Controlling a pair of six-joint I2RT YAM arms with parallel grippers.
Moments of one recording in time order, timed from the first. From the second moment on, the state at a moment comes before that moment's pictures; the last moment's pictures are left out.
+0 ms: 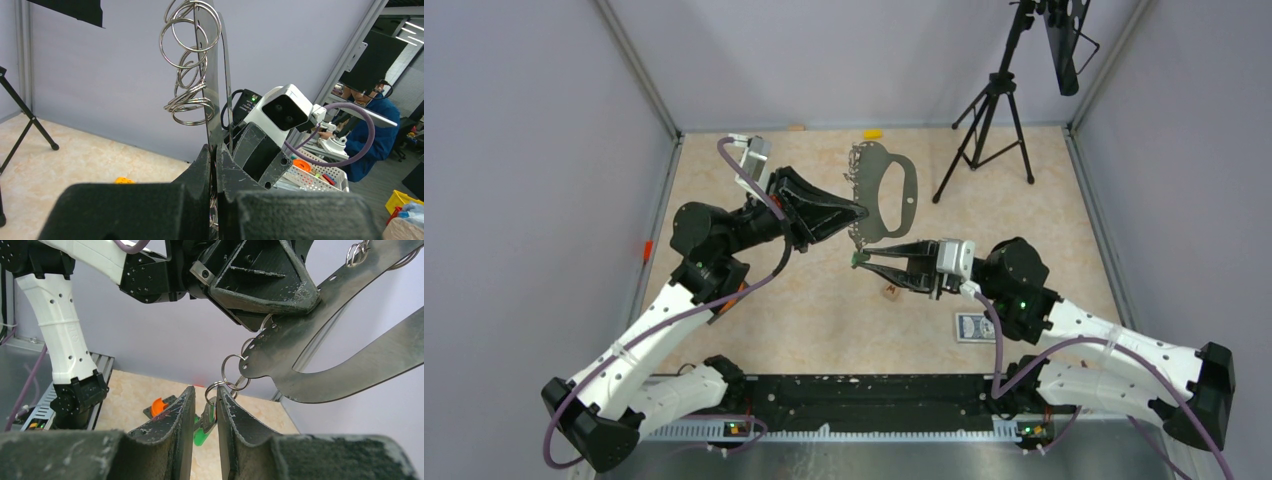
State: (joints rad) left arm -0.64 0.97 1.01 0.52 0.72 -0.75; right arm 1.00 0.90 0.74 0.55 -0.48 -0.26
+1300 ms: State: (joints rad) left arm -0.64 0.99 1.06 0.38 0.64 -0.71; right arm 1.00 0.91 1.01 -0.02 -0.46 -0.65
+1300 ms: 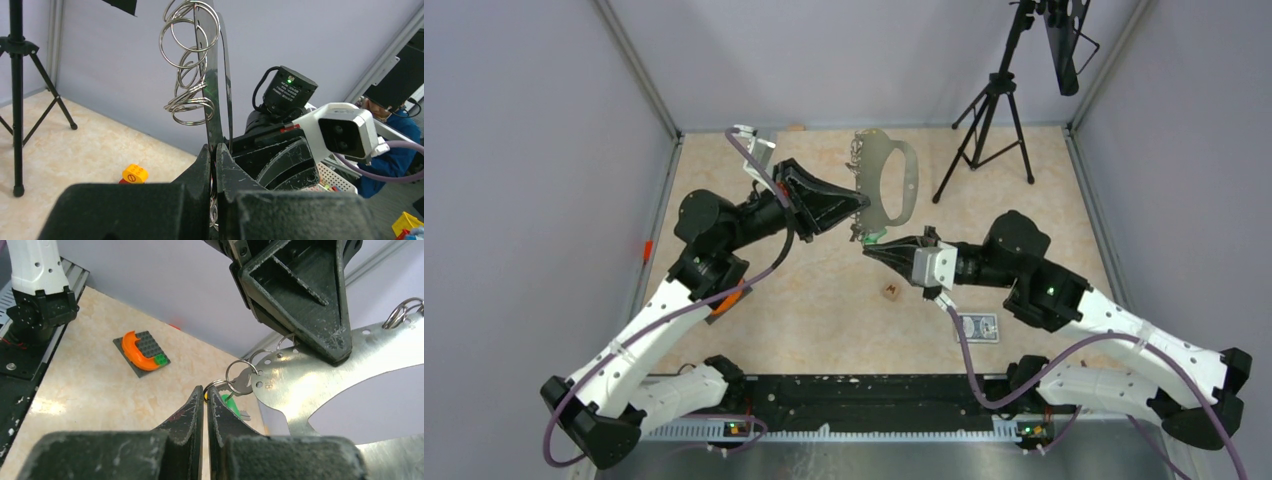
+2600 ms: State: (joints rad) left arm -0.63 1.04 1.13 0.23 0.55 -0.68; right arm 1.00 1.18 1.43 -0.49 -0.31 -0.60
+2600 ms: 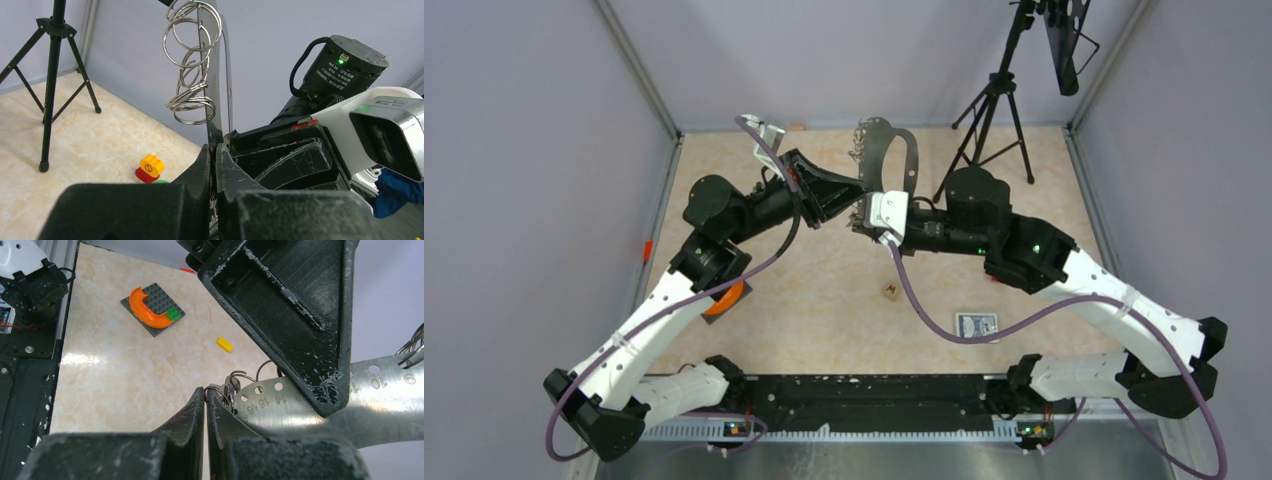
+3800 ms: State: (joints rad) left arm -0.64 1.03 1.13 0.23 0.53 -0.68; right arm 1.01 0.92 1.07 -0.14 -0.20 -0.27
